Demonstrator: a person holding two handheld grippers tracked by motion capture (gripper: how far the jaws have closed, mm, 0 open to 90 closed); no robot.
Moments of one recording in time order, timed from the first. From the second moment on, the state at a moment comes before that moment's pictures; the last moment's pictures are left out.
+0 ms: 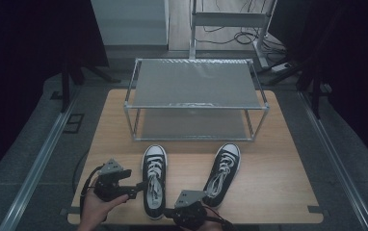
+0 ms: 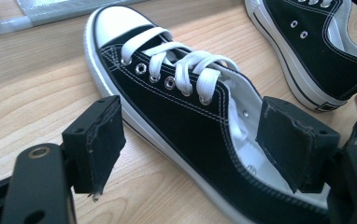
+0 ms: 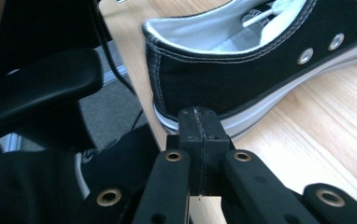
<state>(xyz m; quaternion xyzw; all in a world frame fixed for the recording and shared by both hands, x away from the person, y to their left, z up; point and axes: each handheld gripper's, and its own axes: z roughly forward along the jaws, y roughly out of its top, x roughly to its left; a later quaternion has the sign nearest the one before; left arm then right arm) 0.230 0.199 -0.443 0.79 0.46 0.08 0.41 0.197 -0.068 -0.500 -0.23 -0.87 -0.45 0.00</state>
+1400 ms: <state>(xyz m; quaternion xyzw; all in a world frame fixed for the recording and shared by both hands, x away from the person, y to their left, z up) 0.241 0.195 -0.441 0.79 0.48 0.09 0.36 0.184 -0.114 -0.453 -0.23 -0.81 -0.53 -0.09</state>
